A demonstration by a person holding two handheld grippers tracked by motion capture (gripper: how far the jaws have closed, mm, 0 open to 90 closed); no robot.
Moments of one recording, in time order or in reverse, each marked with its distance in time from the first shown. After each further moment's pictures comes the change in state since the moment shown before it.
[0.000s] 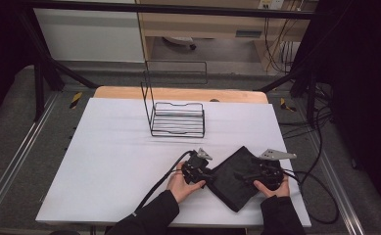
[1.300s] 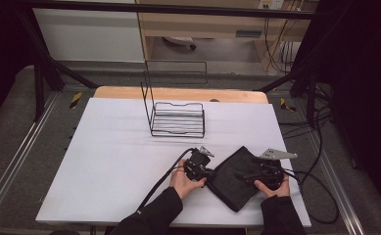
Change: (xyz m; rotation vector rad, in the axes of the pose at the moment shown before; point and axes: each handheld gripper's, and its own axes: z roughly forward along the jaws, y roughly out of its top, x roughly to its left) left arm 0.000 0.011 -0.002 0.030 -0.025 -0.025; right arm -0.001 0.001 -0.001 -0.014 0.011 -0.001
